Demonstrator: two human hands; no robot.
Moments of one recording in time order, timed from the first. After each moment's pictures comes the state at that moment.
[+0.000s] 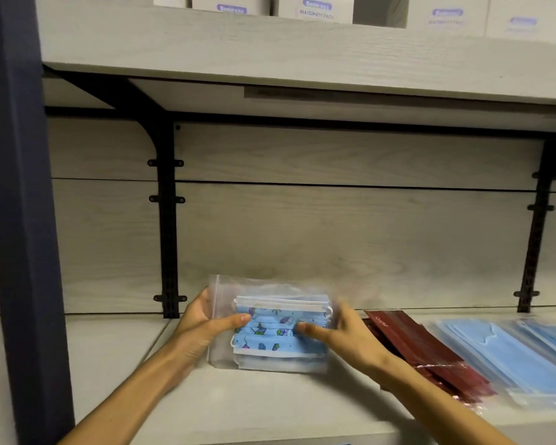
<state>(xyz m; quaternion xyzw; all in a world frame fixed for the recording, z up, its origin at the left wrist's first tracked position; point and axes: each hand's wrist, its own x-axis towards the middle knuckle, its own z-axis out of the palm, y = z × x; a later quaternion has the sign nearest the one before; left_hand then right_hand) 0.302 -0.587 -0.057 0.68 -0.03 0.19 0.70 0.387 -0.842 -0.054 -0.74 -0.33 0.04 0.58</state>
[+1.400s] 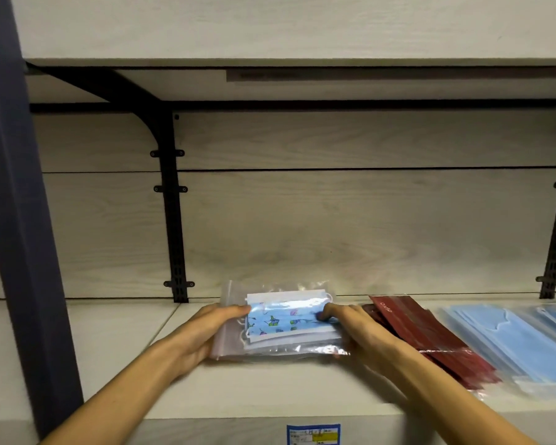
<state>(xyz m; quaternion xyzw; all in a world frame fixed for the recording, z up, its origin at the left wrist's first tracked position) 0.306 -0.598 -0.065 0.69 0.12 0.04 0.71 0.405 -0.847 -0.067 -0.72 -0.07 0.19 0.67</state>
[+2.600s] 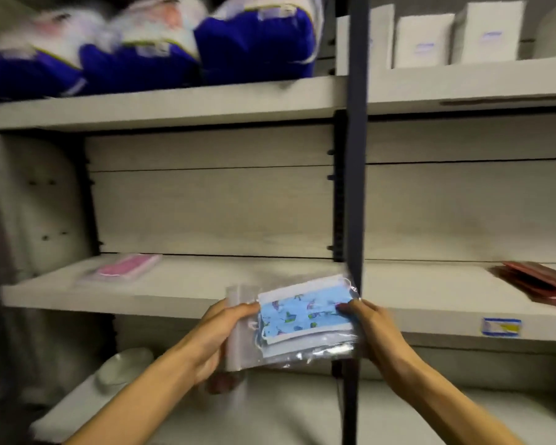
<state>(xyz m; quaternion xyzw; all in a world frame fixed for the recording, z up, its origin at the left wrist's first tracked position) -0.085 -0.396 -0.062 0.67 0.18 0.16 0.70 0.040 -0.610 -0.081 -0.66 -0.16 0.14 0.72</state>
